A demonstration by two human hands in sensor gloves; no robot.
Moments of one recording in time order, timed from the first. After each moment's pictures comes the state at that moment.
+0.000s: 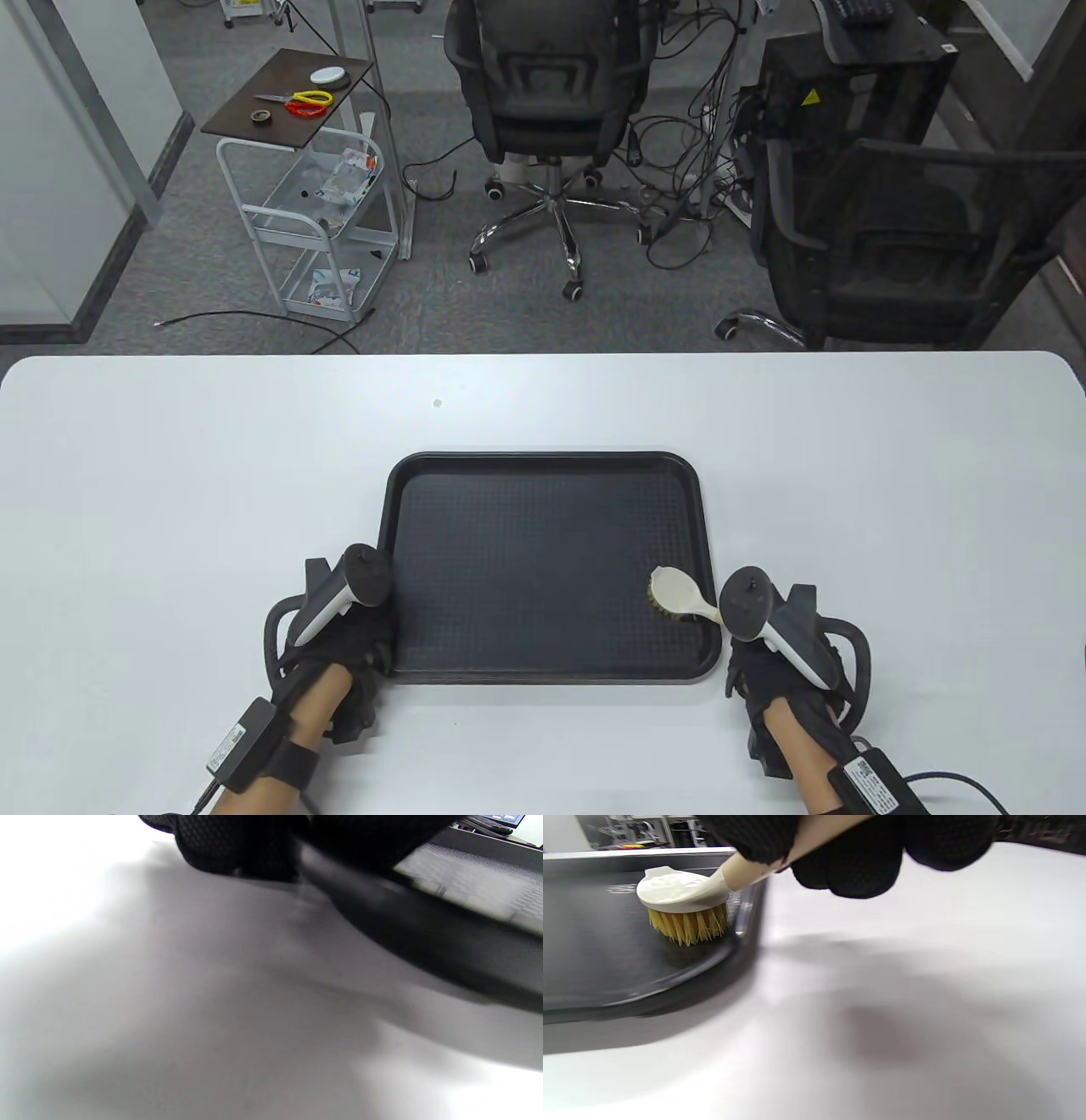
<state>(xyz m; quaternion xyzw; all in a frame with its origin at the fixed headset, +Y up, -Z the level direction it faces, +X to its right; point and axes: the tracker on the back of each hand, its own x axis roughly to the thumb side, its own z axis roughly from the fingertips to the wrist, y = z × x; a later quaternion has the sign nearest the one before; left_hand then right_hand) -0.263 -0.800 -0.345 -0.23 0.04 0.07 0.97 0.202 -0.732 -0.278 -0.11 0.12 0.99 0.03</state>
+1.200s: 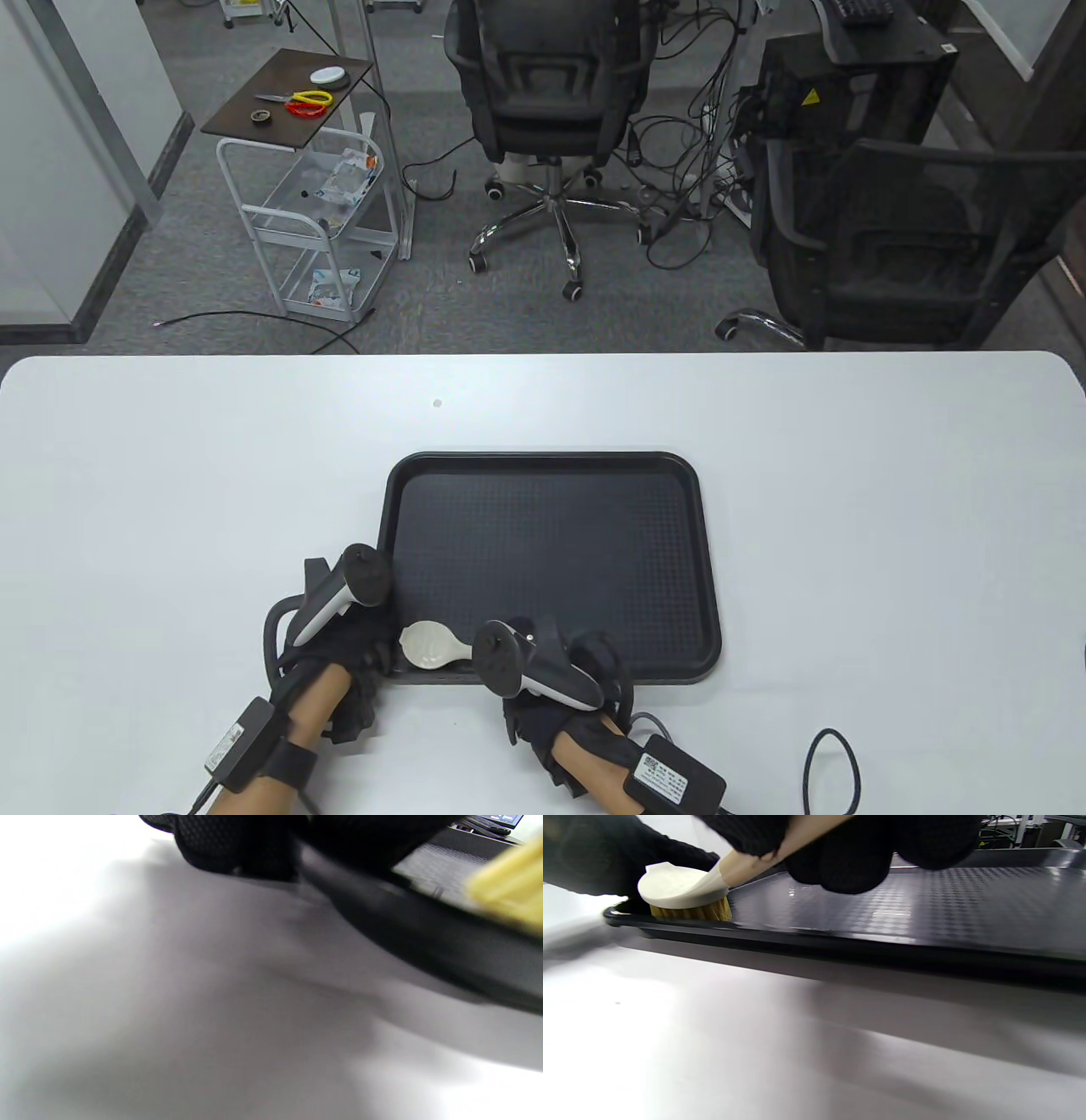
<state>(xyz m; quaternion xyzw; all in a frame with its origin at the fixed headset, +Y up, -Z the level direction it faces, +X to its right) -0.263 -0.799 -0.344 -0.23 0.04 0.07 0.97 -0.022 -0.748 -0.263 0.16 0.09 0.98 0.06</state>
